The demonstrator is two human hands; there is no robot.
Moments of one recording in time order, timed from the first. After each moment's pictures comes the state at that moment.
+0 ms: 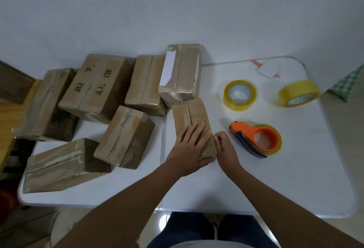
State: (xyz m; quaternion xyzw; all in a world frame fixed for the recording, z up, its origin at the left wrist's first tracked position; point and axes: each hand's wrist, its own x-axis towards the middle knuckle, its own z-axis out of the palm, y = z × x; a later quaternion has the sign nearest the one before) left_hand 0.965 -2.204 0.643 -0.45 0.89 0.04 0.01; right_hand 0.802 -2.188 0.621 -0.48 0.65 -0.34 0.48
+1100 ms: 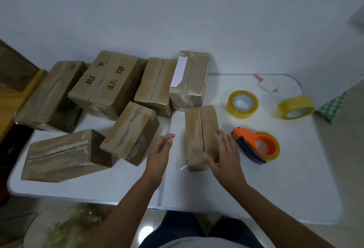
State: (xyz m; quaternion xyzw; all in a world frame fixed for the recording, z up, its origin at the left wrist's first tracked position) left_hand 1.027 -2.163 0.692 -0.66 0.39 0.51 -0.38; right_hand 0.818 -2.151 0.667 -0.68 0.64 -0.22 0.27
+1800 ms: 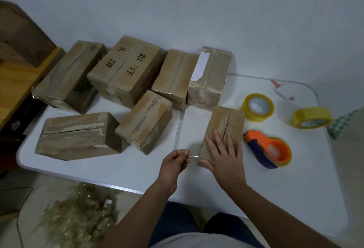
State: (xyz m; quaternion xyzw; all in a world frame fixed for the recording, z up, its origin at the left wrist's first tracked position) left_hand 1.031 -2.122 0.663 -0.63 0.14 0.63 -0.43; right_hand 0.850 -2.149 0.645 -0.81 0.59 0.01 0.03
